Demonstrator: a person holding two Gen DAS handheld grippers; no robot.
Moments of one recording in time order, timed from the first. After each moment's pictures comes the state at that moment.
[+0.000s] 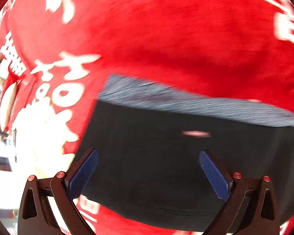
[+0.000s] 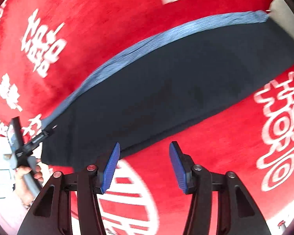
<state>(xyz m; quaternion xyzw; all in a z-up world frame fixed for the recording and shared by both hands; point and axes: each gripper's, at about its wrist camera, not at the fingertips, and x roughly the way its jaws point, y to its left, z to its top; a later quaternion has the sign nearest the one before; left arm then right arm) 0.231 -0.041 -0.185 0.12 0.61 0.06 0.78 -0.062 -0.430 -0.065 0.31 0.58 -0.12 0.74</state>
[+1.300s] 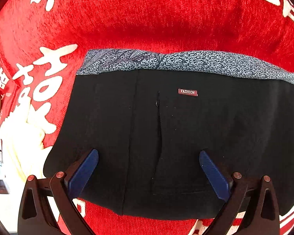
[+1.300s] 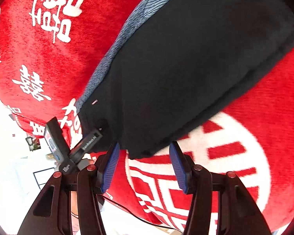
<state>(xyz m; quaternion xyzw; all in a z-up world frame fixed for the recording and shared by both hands) 0.198 -0.055 -0.223 0.14 0.60 -0.03 0.79 -0.001 -0.350 -0.150 0.47 0.57 -0.02 0.68</state>
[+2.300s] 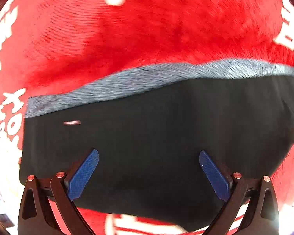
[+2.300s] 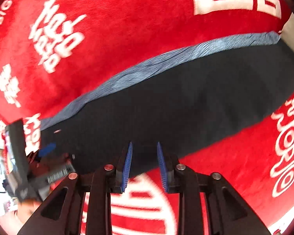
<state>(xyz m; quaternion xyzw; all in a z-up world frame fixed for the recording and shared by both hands) 0.169 -0.186 -0.206 0.17 0.61 -0.16 0.76 0.020 -0.419 -0.093 0.26 0.57 -0.15 0.77</state>
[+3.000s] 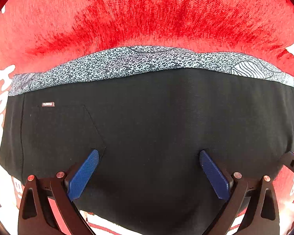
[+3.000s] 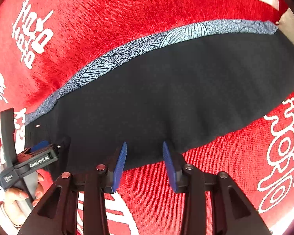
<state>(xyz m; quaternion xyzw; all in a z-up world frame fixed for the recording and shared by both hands) 0.174 -0.190 -0.226 0.12 0.65 -0.13 0.74 0.007 -0.453 -0.119 0.26 0.59 -0.14 0.75</state>
